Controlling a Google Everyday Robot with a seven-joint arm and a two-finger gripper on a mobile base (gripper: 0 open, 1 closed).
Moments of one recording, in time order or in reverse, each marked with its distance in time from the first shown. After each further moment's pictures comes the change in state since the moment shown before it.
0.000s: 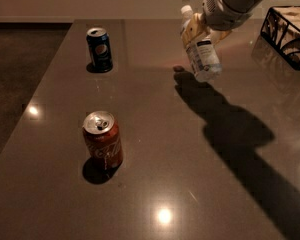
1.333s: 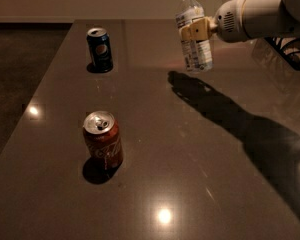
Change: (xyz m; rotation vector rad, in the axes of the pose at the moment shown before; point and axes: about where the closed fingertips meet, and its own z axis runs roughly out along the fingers) arm -0.017 0.011 -0.012 -0.223 -0.440 -0.197
